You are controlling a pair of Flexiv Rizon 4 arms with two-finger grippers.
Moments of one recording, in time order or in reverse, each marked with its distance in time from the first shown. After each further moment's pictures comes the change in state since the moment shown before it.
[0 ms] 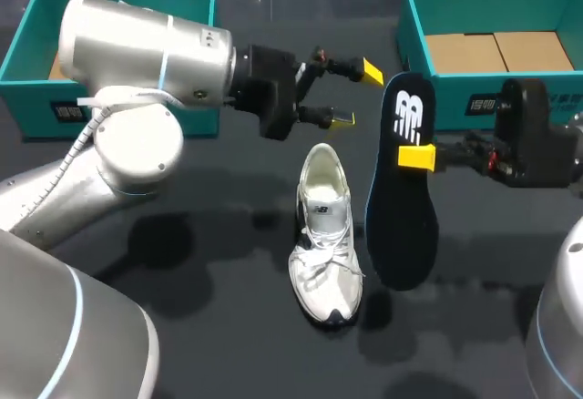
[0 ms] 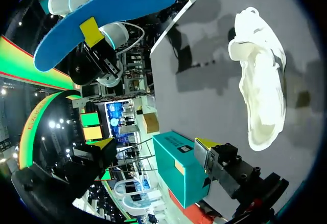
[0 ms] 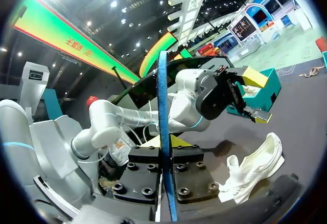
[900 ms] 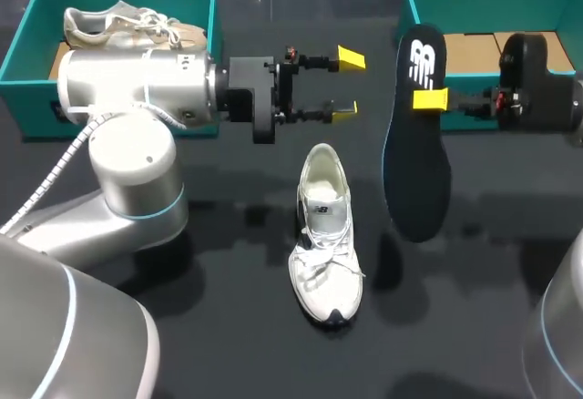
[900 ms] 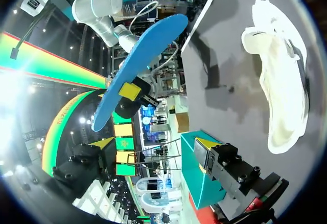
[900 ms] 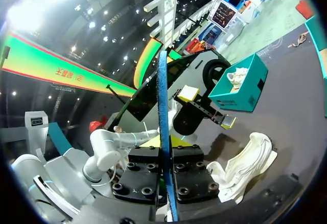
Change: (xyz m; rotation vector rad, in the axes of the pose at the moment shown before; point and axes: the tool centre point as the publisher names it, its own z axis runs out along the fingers) left arm -0.011 0.007 -0.016 -0.007 -0.264 -0.035; right arm -0.078 0.046 -0.030 -0.046 -0.012 0.269
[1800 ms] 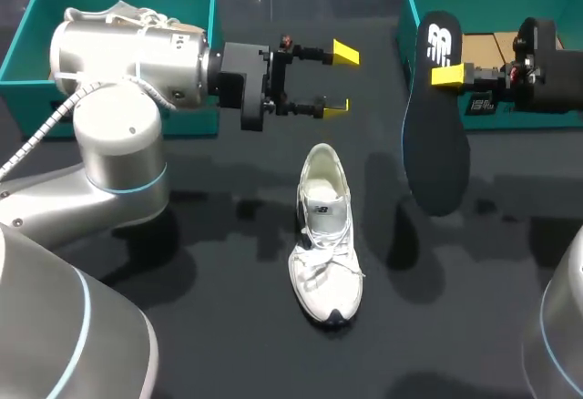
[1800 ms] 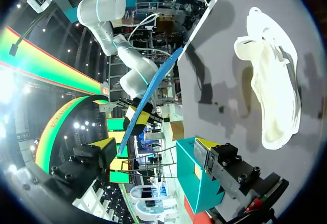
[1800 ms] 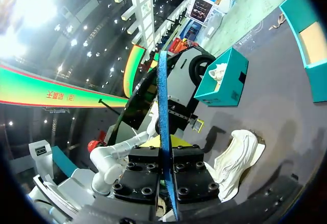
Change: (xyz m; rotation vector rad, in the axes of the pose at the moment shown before) left arm -0.003 0.004 -0.008 0.076 0.040 -0.014; right arm -0.034 0.032 -0.028 -0.015 -0.065 0.165
